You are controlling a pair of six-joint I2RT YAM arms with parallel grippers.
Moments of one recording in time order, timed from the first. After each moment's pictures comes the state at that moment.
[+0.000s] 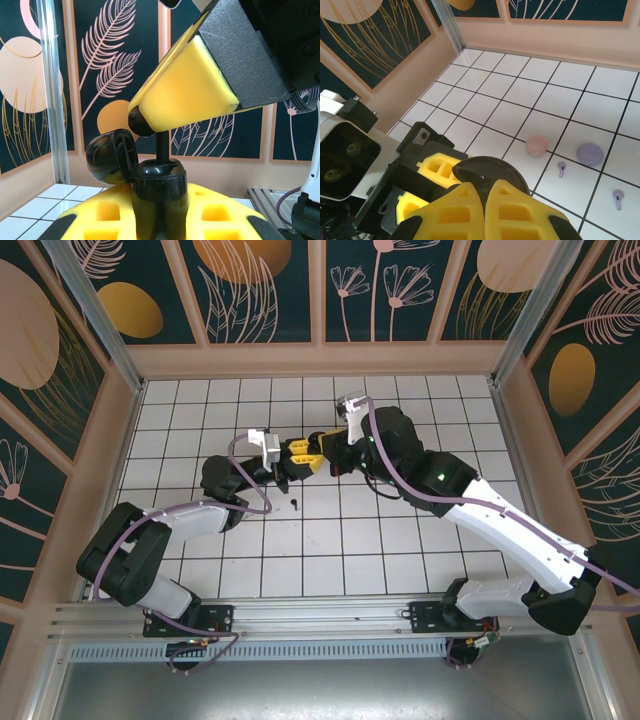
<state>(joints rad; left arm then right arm) -0.55 1.51 0.64 1.34 0.83 -0.35 0.93 1.23 1.37 -0.55 0.11 0.38</state>
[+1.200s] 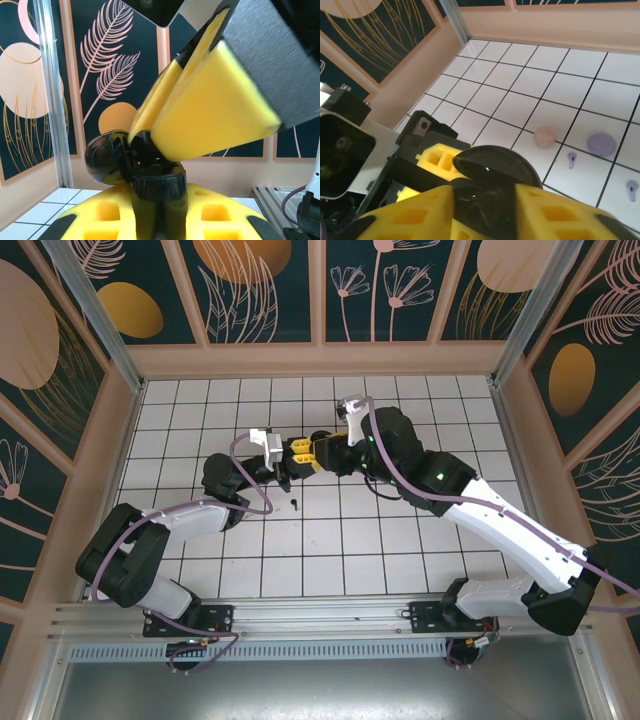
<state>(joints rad) -0.56 1.51 0.65 1.31 0.82 -0.31 0.92 1.23 1.36 -0.56 0.06 0.41</state>
